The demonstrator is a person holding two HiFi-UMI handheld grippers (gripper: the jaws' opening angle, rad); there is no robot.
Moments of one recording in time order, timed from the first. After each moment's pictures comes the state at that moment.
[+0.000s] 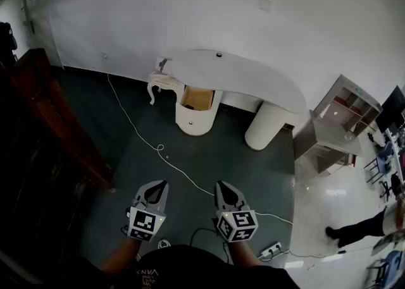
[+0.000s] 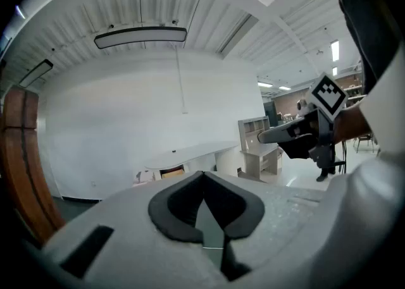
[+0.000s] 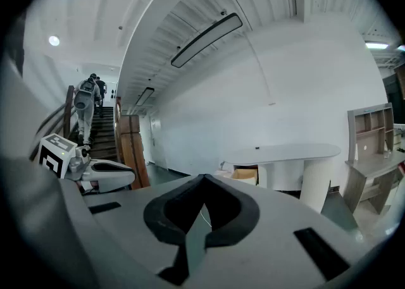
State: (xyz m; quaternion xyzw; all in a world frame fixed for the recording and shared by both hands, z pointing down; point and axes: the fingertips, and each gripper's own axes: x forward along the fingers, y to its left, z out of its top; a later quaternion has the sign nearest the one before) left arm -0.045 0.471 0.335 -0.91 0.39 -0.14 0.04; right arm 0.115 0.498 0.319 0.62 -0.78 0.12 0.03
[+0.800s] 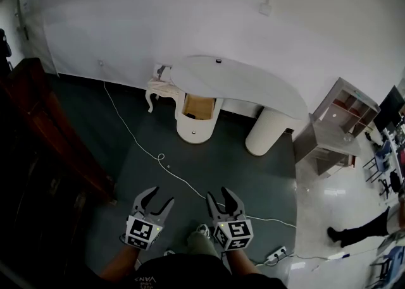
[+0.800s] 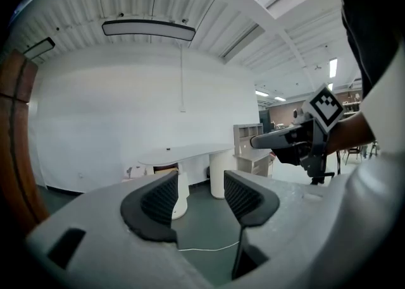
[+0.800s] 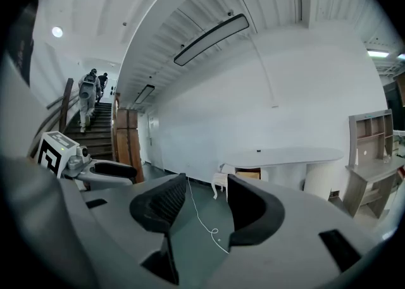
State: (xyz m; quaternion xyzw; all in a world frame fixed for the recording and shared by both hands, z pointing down) left arm -0.084 0.435 0.360 -0.93 0.35 -0.12 0.00; right arm 0.066 0.460 0.335 0.63 -0.77 0.10 0.04
